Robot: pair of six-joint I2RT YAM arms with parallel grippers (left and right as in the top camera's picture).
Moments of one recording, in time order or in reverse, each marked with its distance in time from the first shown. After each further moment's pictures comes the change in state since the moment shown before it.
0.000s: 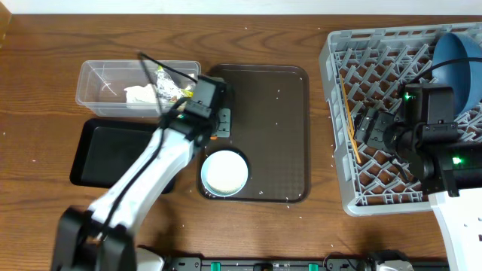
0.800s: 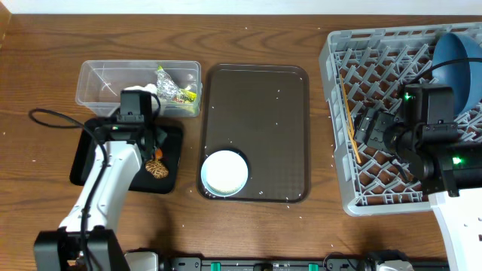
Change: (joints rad) left arm 0.423 -0.083 -0.184 -0.111 -0.108 -0.554; right arm 0.000 0.000 0.000 -0.006 0.000 0.000
